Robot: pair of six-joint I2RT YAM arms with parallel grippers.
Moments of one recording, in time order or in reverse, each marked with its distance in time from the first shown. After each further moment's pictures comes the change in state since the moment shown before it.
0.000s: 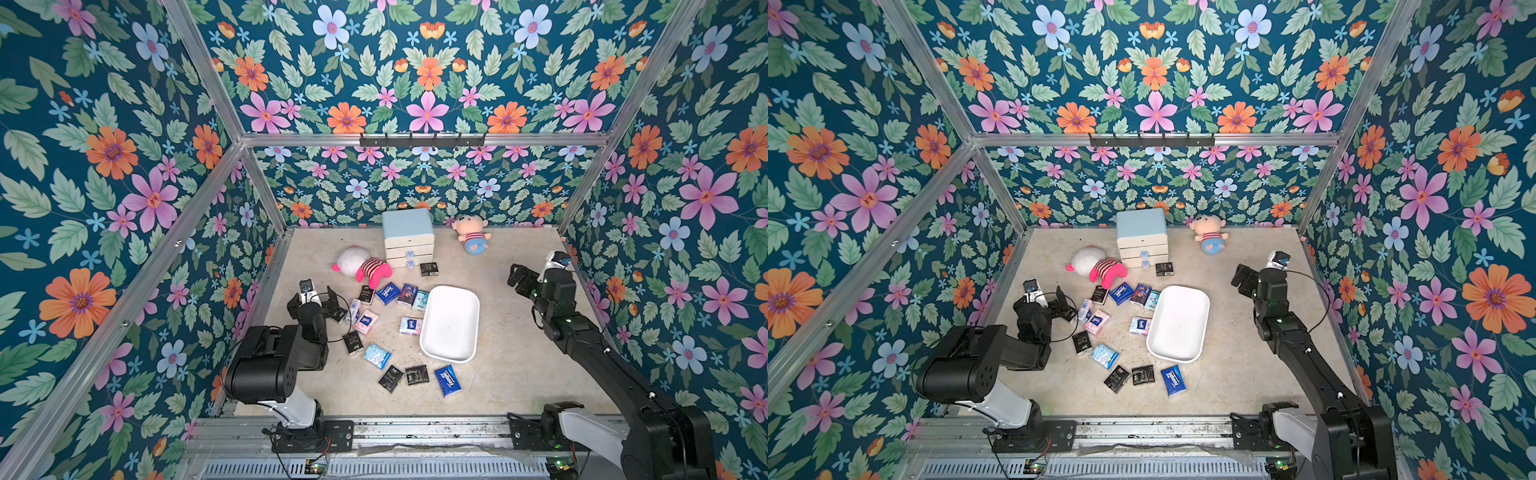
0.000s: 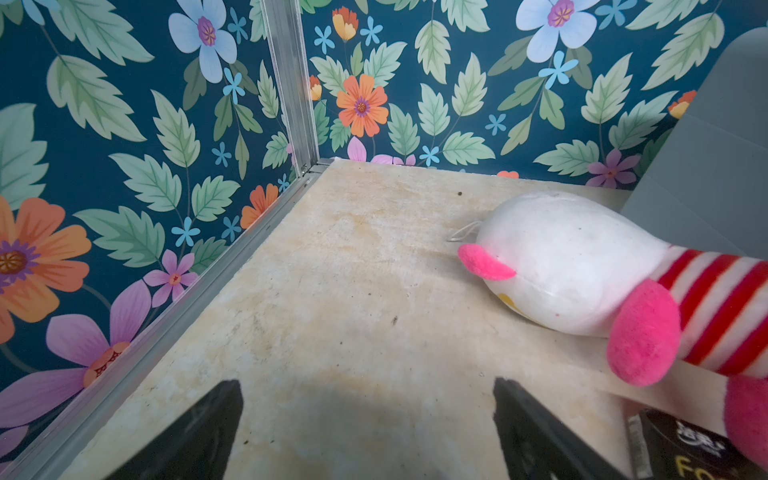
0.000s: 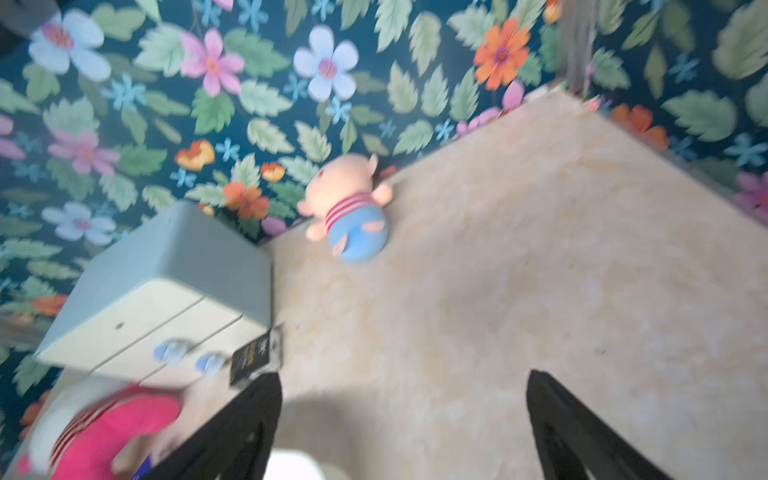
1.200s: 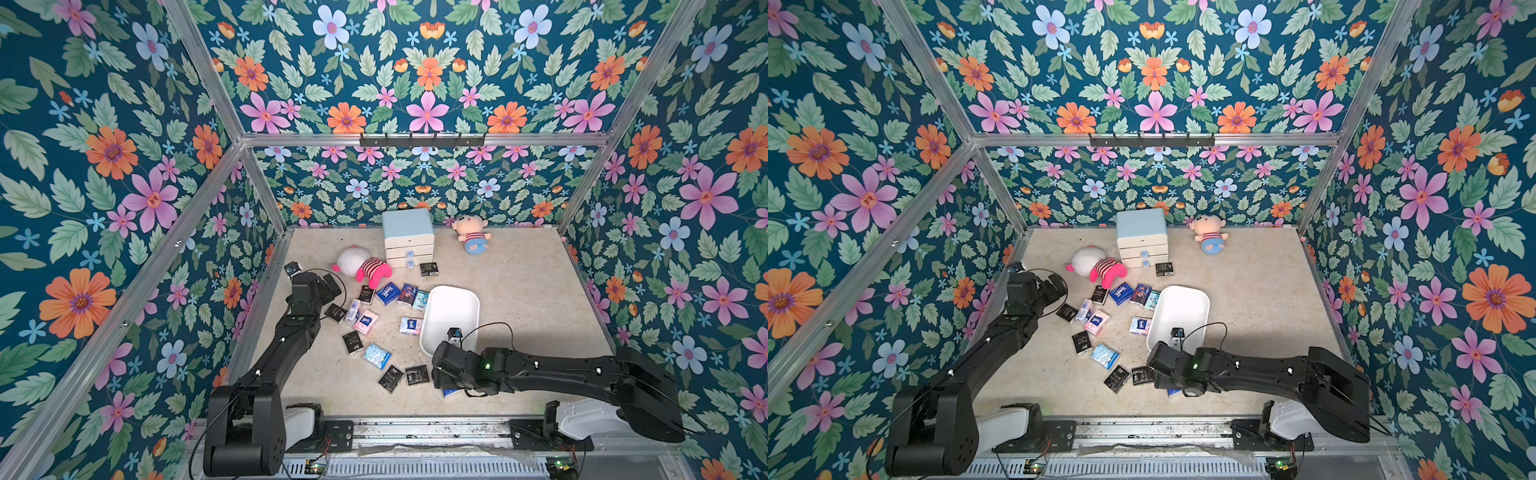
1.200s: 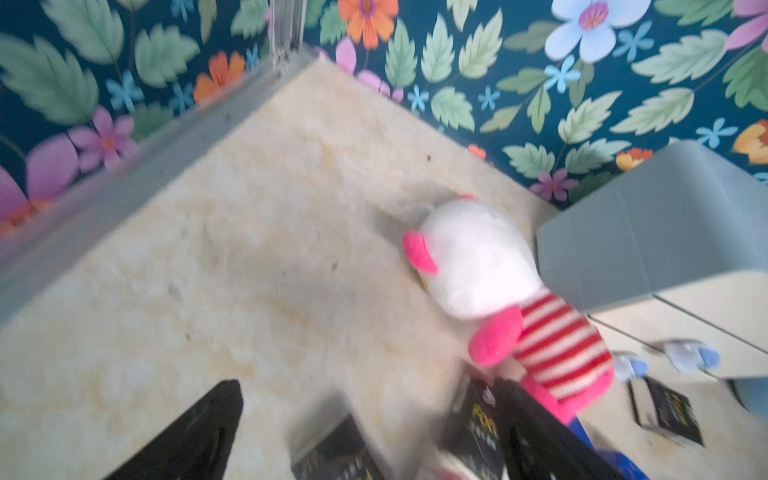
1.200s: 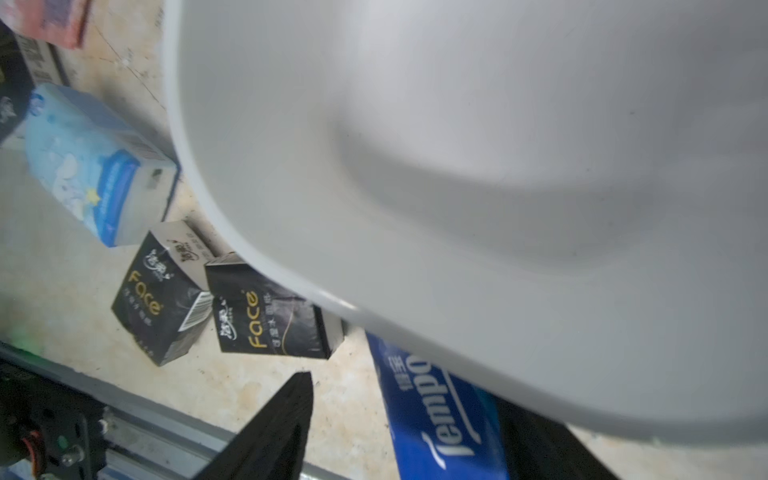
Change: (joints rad) left arm -0.023 -0.419 0.328 -1.134 0.172 -0.506; right arm 0.996 0.310 0.042 -0.460 0.021 0.555
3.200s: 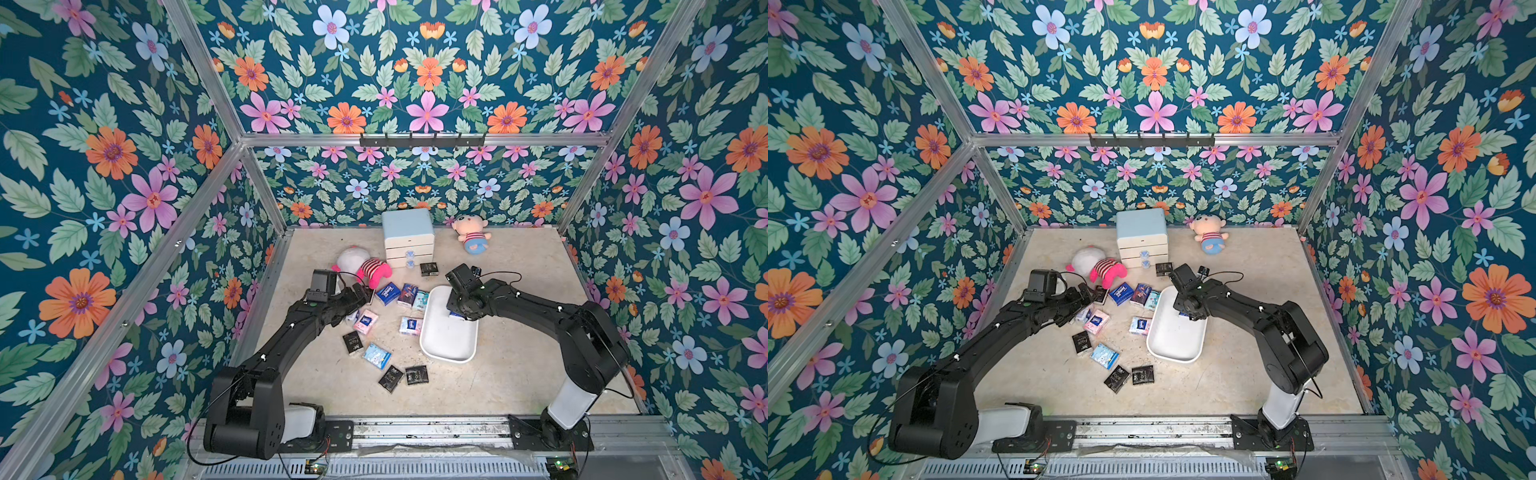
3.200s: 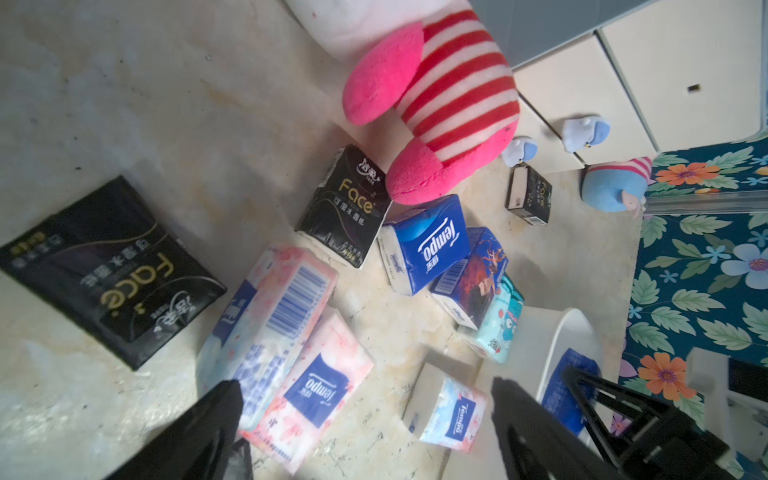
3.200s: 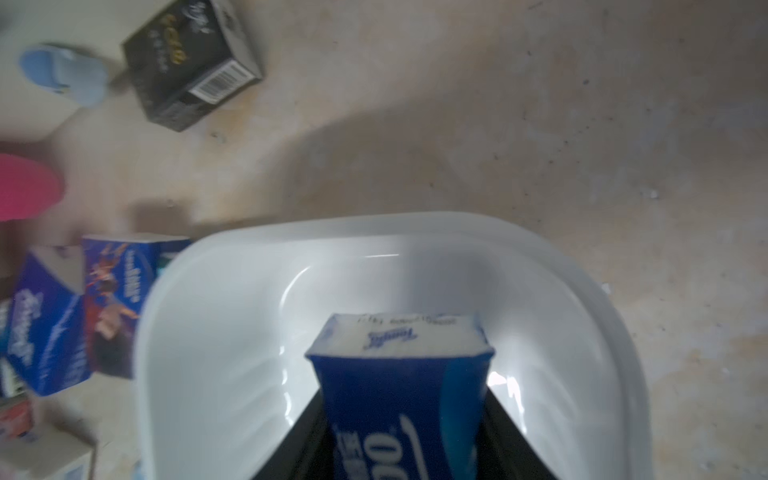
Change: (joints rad) left arm -0.130 0.122 0.166 -0.332 0.390 -0.166; right arm -0.584 0.333 0.385 -0.019 0.048 -0.192
